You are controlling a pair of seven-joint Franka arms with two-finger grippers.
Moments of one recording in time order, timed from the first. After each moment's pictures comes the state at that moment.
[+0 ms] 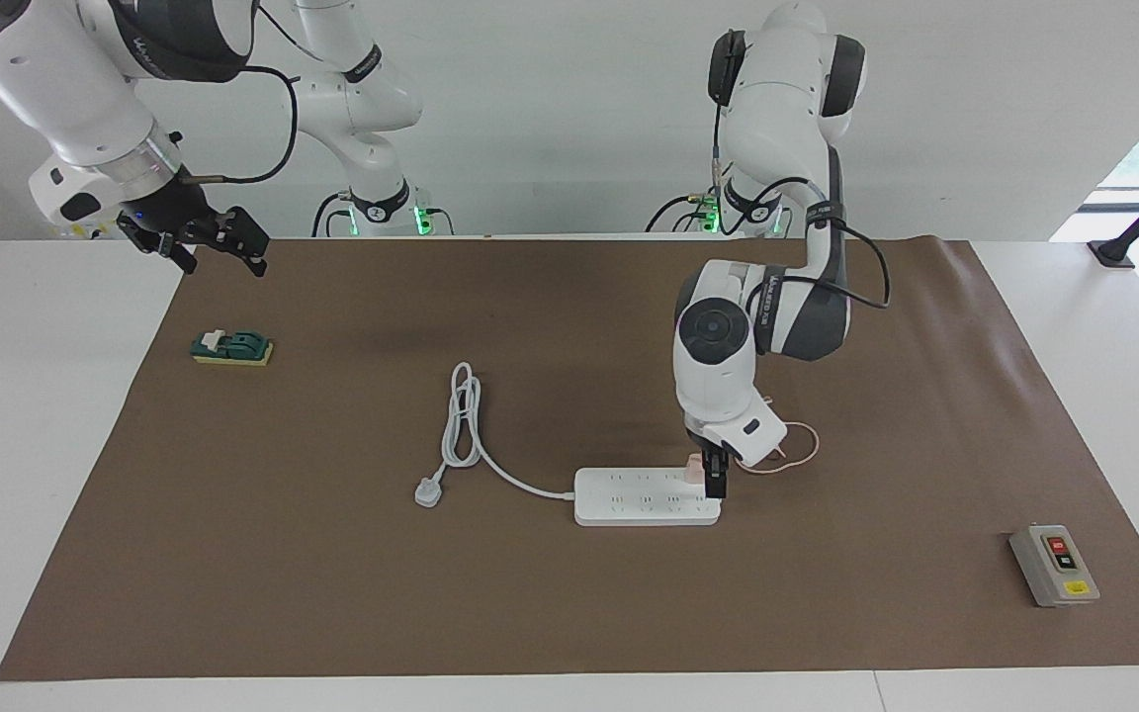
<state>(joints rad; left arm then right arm) -0.58 0.61 0.20 -1.31 0.07 1.84 -1.78 0.07 -0.03 -0.19 -1.66 0.05 1.51 0.01</state>
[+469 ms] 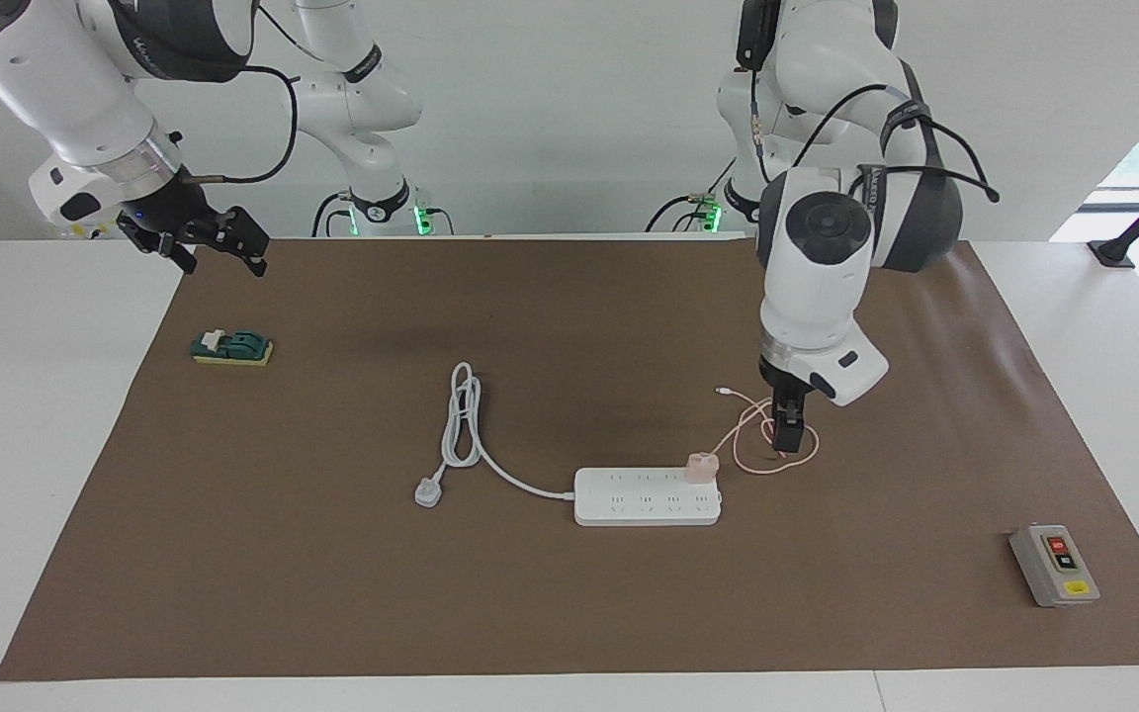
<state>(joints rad) -0.50 0.44 0.21 -1.28 0.07 1.70 -1.53 0.07 -0.03 -0.19 -1.66 0.05 1.51 0.01</state>
